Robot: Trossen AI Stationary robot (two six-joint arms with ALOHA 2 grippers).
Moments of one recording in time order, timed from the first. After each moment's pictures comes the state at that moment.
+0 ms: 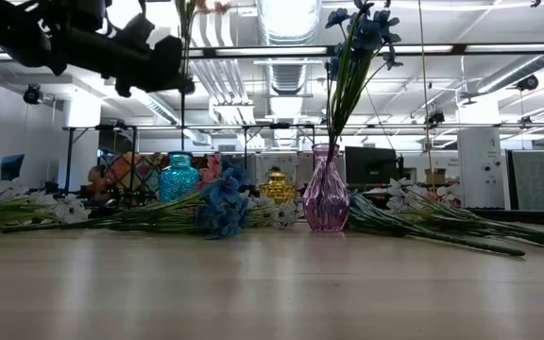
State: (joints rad) left arm 0.33 0.96 0.40 0.59 -0.52 0.05; right arm 0.17 1.53 1.45 -0.15 0.48 -0.13
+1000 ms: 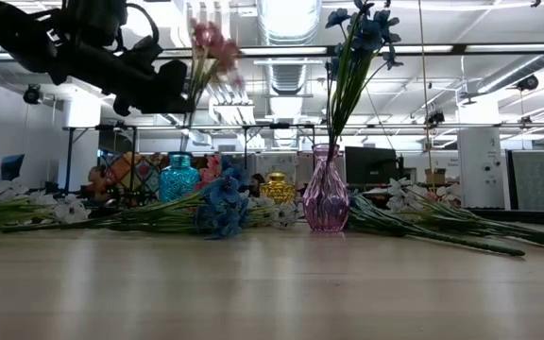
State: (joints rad) left arm 0.34 1.02 0.40 0.47 -0.55 -0.06; right arm 0.17 1.53 1.45 -0.18 0.48 -0.12
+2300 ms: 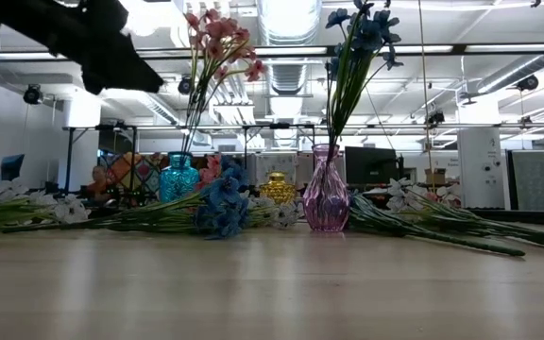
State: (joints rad) left arm 0.07 0.65 0.53 -0.25 -0.46 -0.23; right arm 0.17 1.36 1.45 -0.41 0.49 0.14
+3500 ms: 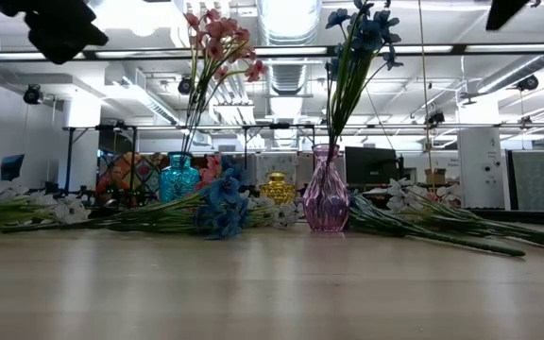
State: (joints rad) left arm -0.61 0.82 0.69 -0.48 -0.54 -0.61; right arm 0.57 1.48 1.45 -1.32 0.34 1.31
